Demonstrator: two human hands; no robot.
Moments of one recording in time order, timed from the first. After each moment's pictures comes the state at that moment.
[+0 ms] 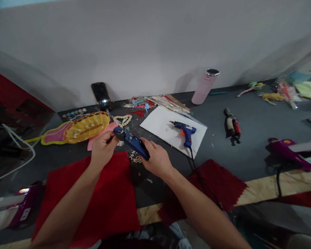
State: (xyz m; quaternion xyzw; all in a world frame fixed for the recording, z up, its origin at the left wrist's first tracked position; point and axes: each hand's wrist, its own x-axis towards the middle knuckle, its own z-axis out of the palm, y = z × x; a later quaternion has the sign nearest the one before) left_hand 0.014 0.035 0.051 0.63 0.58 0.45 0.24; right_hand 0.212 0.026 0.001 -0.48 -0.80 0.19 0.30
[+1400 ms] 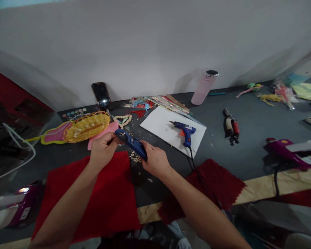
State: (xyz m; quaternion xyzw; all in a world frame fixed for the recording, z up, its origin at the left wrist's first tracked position) left_hand 0.012 0.029 0.056 0.68 0.59 0.39 0.19; right_hand 0.207 0.023 -0.003 -0.50 -0.82 0.16 0.23
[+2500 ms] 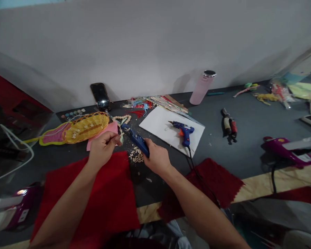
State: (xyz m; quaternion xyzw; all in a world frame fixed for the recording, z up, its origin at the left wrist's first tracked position) left_hand 0.007 0.033 0.057 0.68 0.58 0.38 0.22; right_hand 0.211 0.027 0.001 -0.57 -0.78 0.14 0.22
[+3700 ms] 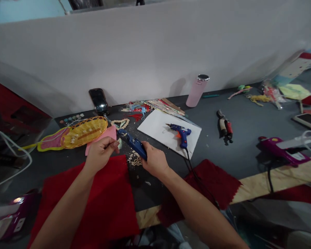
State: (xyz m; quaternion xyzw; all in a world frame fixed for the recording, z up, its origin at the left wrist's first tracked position) left_hand 0.006 0.031 0.066 0.70 0.58 0.35 0.24; right_hand 0.210 0.028 0.000 -0.56 -0.78 0.16 0.23
